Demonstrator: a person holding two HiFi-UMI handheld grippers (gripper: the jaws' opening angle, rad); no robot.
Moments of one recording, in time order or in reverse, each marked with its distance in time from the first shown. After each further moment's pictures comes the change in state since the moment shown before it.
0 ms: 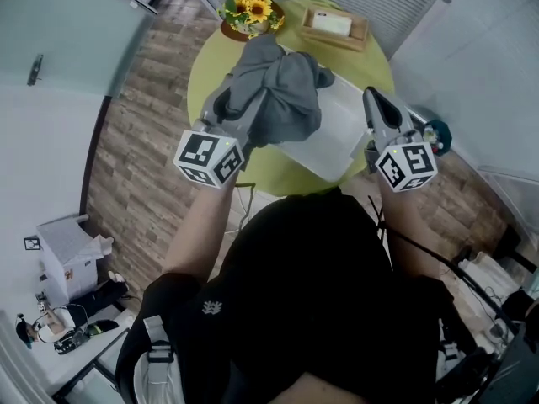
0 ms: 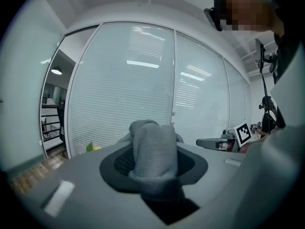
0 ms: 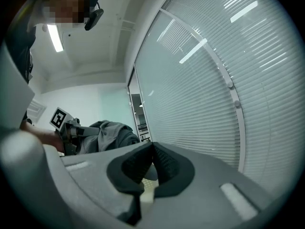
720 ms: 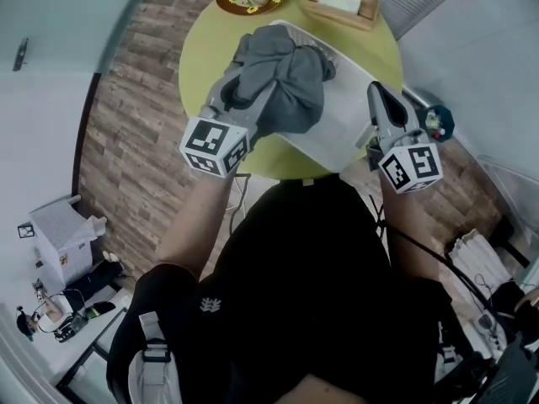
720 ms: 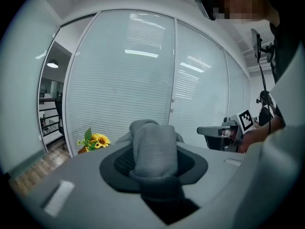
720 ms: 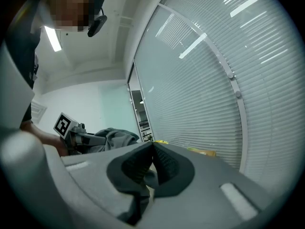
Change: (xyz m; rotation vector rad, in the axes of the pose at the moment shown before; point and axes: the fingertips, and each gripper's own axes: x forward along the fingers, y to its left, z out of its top) left arm 0.013 0.012 -0.060 0.008 0.118 -0.030; right arm 0.009 0.012 -0.029 0.018 0.045 0.006
